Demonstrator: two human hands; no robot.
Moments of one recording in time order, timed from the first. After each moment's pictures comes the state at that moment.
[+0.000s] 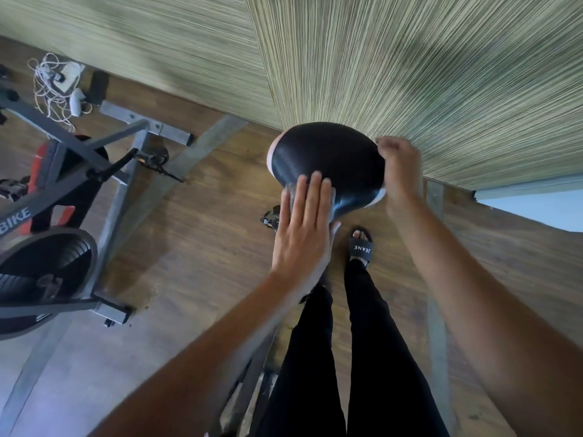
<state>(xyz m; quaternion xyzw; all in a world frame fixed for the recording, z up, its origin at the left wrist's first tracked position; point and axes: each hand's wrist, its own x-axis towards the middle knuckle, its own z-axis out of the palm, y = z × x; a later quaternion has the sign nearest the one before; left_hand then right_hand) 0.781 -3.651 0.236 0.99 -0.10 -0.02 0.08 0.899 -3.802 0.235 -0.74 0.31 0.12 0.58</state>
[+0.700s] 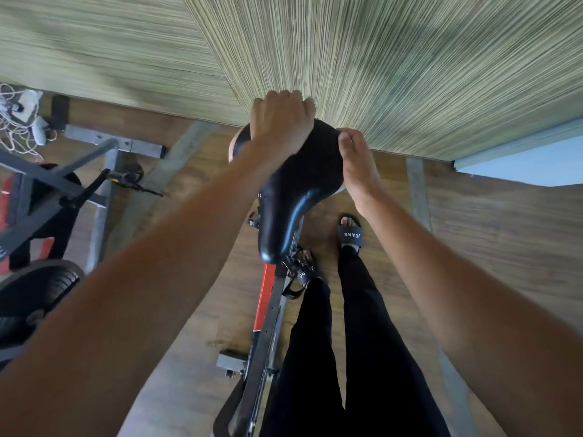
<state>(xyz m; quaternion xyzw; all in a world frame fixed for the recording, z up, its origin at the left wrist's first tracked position) 0.961 -3.679 0.251 0.98 -0.06 -0.17 0.06 0.883 -3.805 0.219 -0.72 0.27 0.14 0.62</state>
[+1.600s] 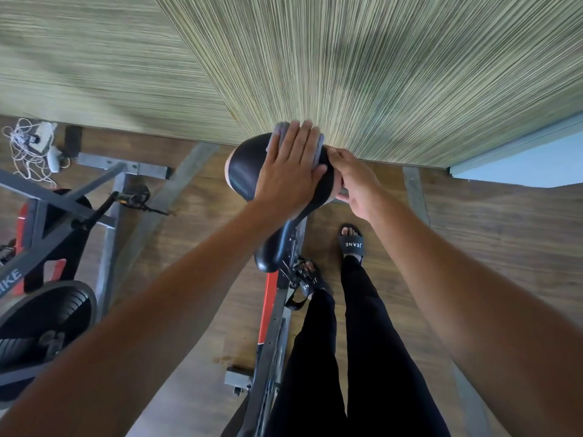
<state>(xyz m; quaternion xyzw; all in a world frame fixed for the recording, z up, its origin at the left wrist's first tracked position) 0.894 -3.684 0.240 0.97 -0.23 -0.12 0.01 0.879 -3.827 0.238 -0.60 0.33 0.26 0.68</state>
